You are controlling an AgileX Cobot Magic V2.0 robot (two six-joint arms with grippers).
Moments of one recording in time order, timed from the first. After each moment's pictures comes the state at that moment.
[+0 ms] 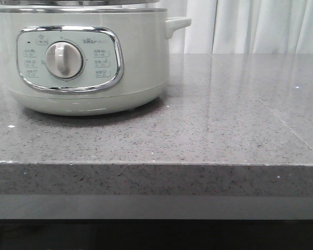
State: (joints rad) left arm -0.39 1.68 -1.83 -0.14 0.99 0.15; right arm 0.10 0.34 -0.39 0.24 0.26 -0.28
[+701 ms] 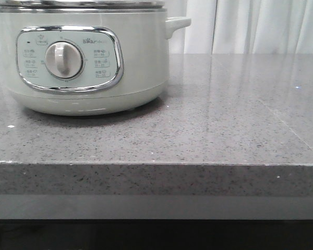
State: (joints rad) left arm -0.39 1.70 -1.83 -0.15 1.01 0.16; right arm 0.10 0.34 -0.39 0.24 0.25 -0.28
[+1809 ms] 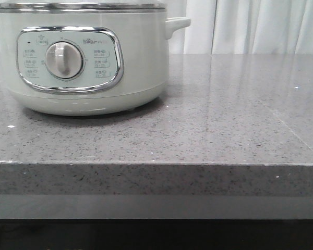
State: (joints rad) left arm -0.39 1.32 -1.59 -0.15 0.86 0.20; right arm 0.10 0.34 -0.39 0.24 0.25 -0.28
